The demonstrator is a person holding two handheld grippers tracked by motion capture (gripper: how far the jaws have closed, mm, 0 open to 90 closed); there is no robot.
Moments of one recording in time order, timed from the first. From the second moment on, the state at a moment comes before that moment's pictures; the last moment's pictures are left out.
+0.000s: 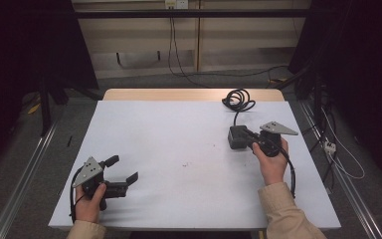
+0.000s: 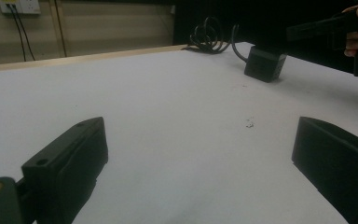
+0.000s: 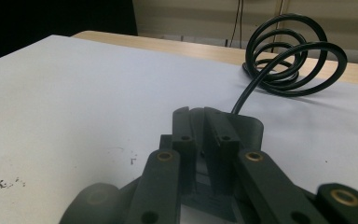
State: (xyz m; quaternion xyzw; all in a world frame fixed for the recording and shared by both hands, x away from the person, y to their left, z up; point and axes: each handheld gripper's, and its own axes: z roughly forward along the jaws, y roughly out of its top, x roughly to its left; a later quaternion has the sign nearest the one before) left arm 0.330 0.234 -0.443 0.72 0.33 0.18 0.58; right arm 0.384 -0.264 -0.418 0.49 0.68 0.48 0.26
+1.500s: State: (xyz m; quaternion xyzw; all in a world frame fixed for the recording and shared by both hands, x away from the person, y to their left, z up) left arm 0.331 0.233 -0.444 0.72 0.33 0.18 0.58; right arm 0.400 -0.263 -0.428 0.49 0.69 0.46 0.27
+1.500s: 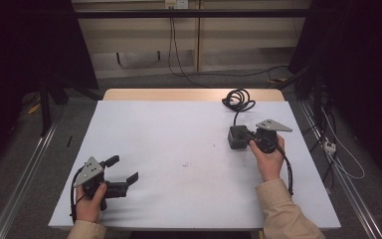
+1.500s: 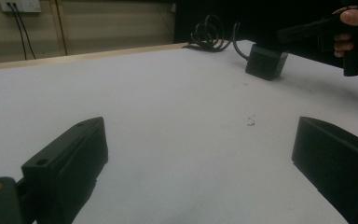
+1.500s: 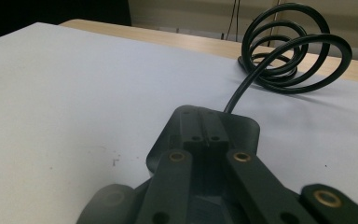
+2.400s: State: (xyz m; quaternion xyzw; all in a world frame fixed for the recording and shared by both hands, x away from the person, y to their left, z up) left arm 0.331 0.233 -0.445 0.72 0.33 0.18 0.58; right arm 0.401 -0.264 -0.431 0.49 0.69 0.46 0.27
